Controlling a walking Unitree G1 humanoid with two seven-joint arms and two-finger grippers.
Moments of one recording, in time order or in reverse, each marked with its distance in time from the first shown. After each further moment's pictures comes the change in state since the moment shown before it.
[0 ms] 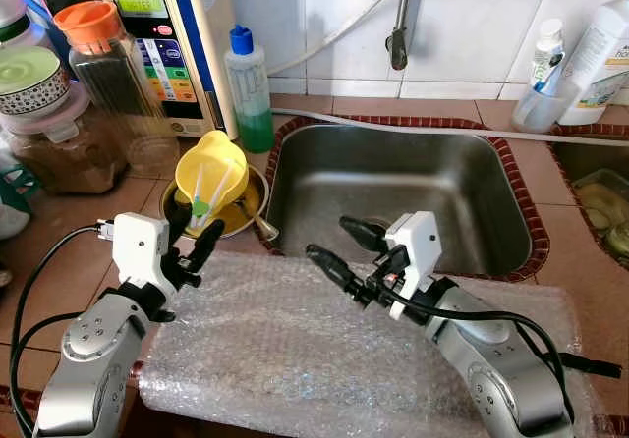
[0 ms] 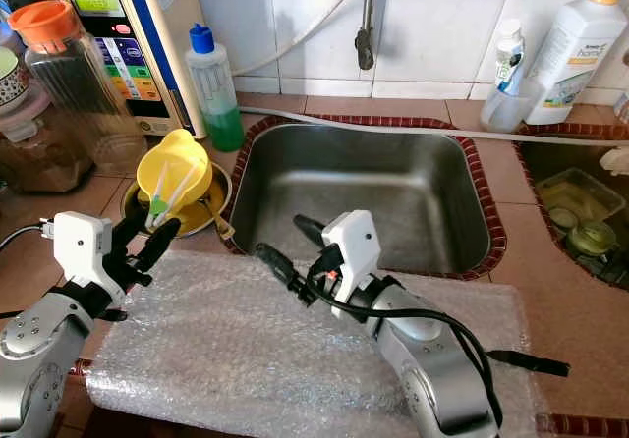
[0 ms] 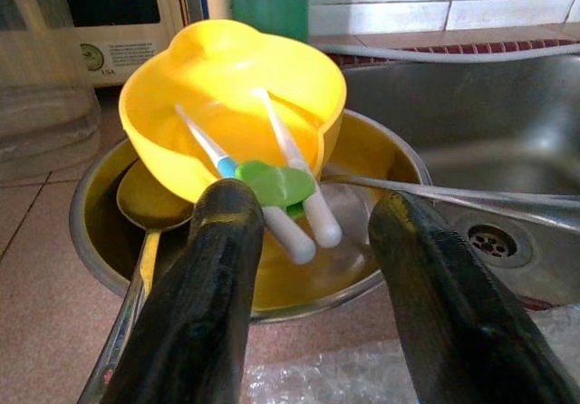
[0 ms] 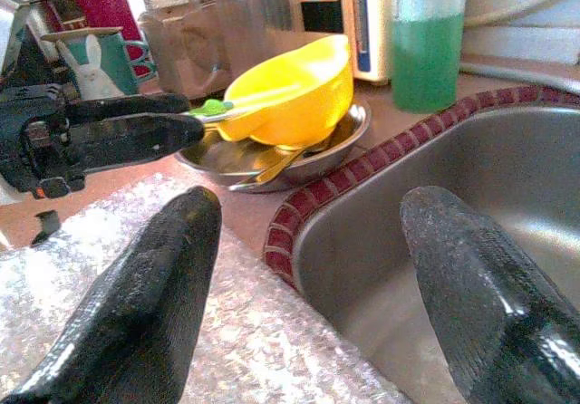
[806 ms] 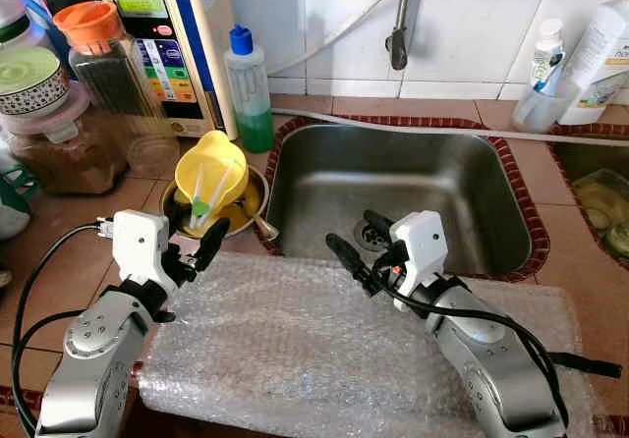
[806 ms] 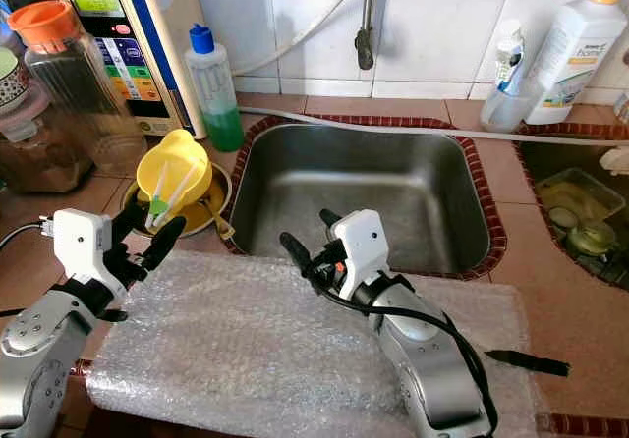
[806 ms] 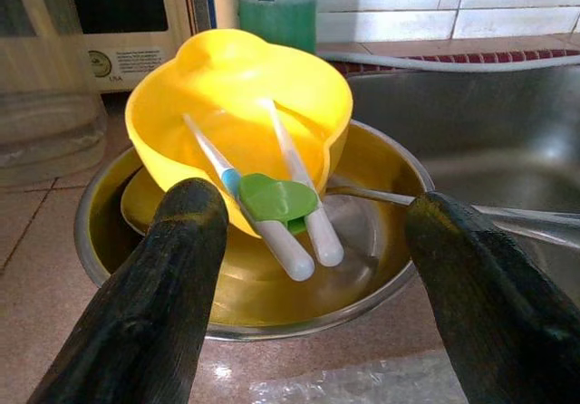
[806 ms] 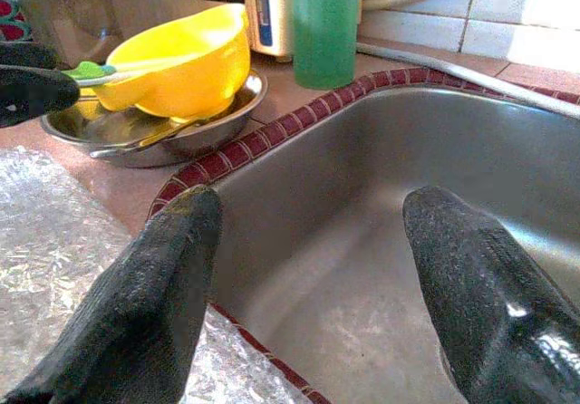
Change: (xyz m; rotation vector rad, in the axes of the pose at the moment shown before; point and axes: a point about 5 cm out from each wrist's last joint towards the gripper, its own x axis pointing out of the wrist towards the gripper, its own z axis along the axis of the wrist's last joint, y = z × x) left arm 0.003 0.000 0.003 -0.004 -0.014 0.019; right arm -0.001 -0.017 -0.009 -0.099 0.031 -0.192
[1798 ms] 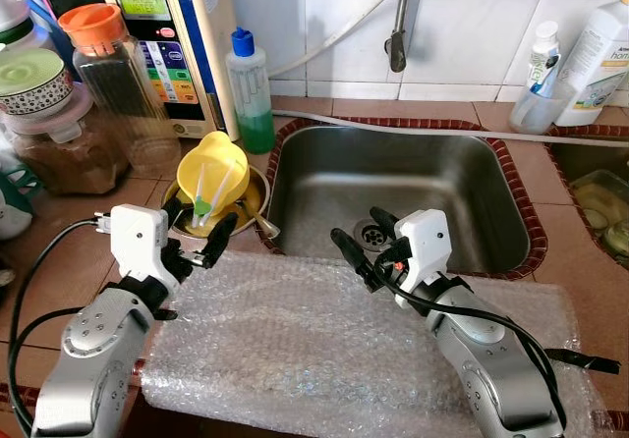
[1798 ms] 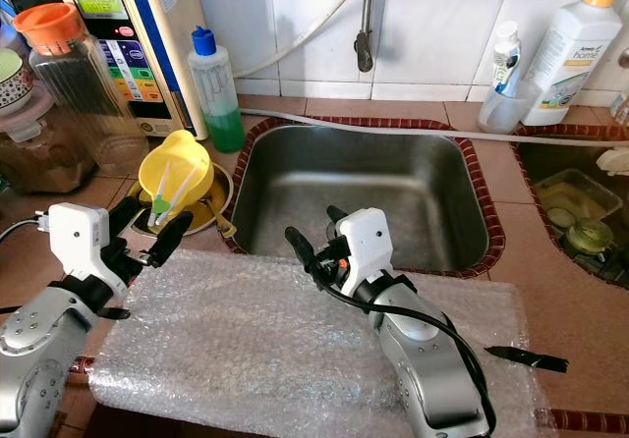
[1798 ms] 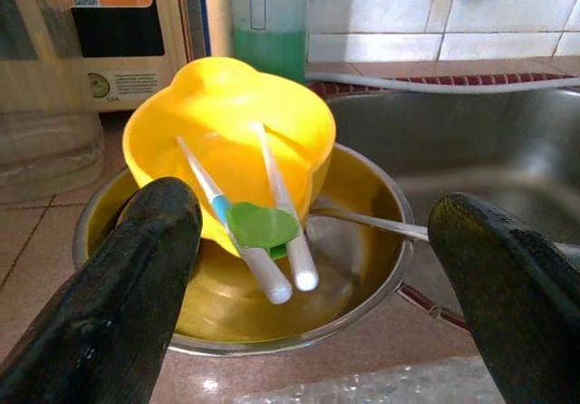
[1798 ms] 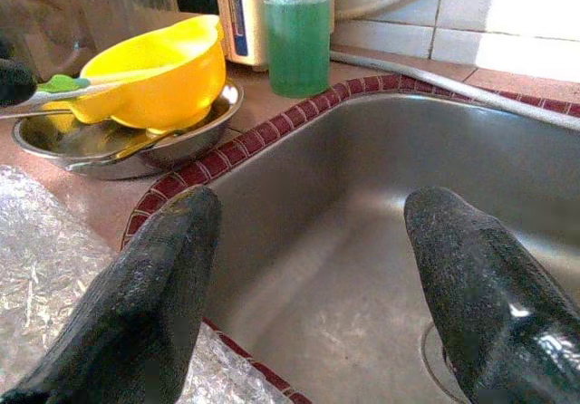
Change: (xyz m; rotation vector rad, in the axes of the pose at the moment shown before) left arm -0.001 -0.004 0.009 -0.028 -0.012 -0.008; right arm 0.001 -0.004 -0.001 0.009 -0.012 -0.071
